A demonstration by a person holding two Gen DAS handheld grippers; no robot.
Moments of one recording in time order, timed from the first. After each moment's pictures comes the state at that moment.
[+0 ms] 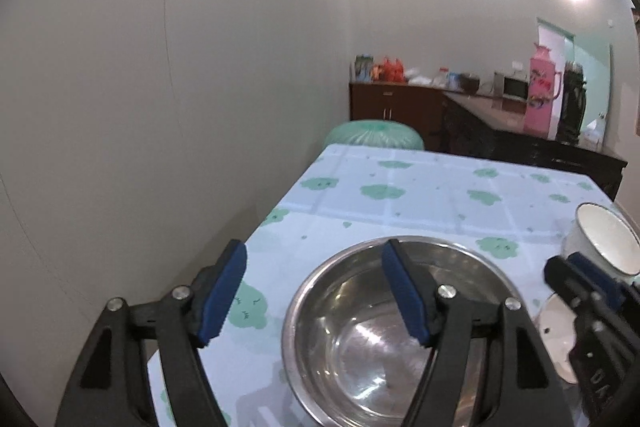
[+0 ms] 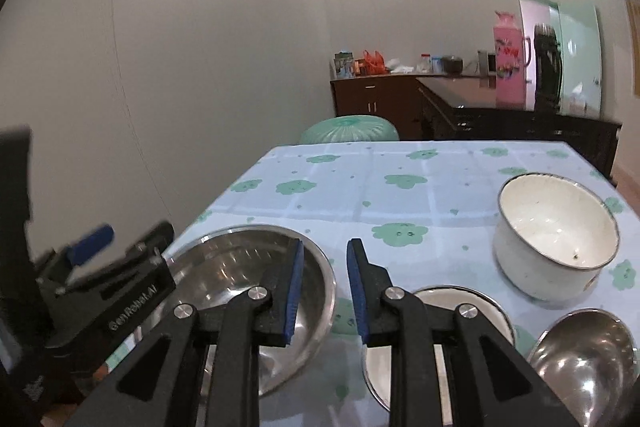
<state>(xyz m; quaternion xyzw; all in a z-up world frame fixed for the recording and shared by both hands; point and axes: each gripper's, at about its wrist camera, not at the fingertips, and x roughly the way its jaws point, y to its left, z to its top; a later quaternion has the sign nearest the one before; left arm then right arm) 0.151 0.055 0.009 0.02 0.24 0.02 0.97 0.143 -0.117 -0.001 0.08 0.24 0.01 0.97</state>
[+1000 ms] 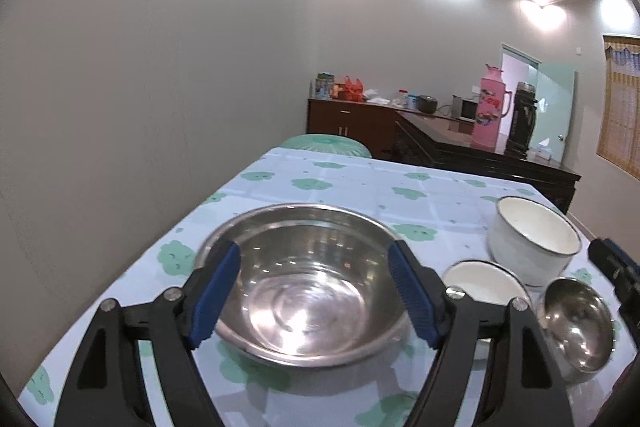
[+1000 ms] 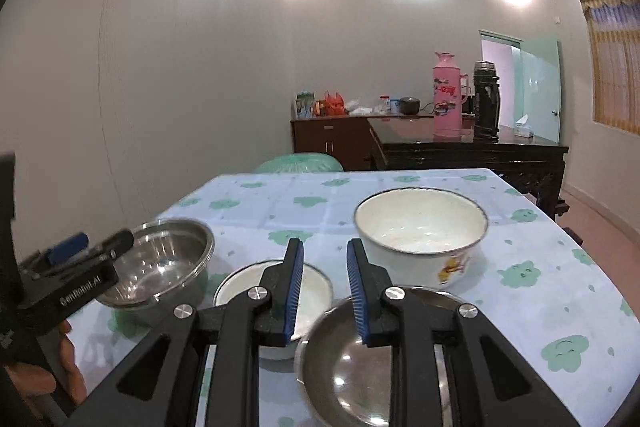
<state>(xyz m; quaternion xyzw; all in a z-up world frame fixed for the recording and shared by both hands) 0.086 0.010 -0.003 -0.03 0.21 -0.06 0.98 0.035 -0.216 -0.003 0.06 0.16 -0.06 0.98</state>
